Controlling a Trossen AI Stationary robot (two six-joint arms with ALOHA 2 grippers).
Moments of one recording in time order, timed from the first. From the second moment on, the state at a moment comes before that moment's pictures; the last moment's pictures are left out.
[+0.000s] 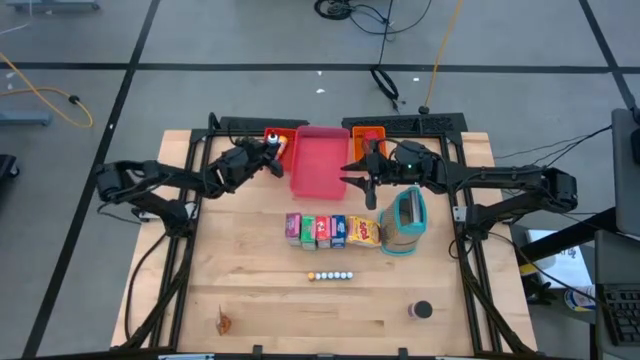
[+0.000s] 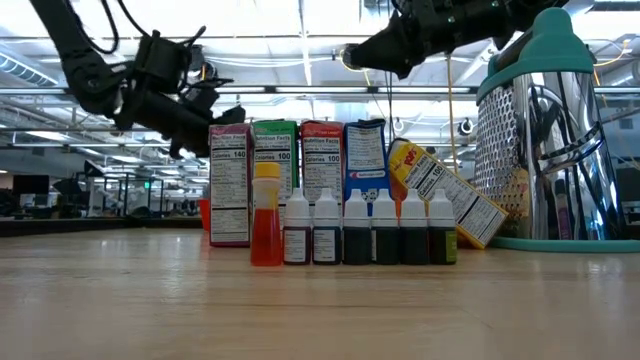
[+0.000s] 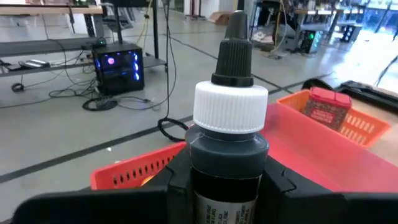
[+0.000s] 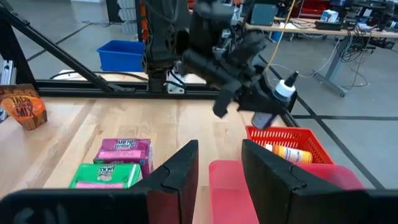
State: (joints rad) left arm 0.49 1.44 0.39 0.87 -0.40 -0.17; right arm -0.25 1.26 0.83 0.24 -0.16 -0.12
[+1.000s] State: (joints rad) left arm 0.54 1.83 0.59 0.94 -0.37 -0.18; right arm -0.18 1.26 0.83 0.24 -0.16 -0.18
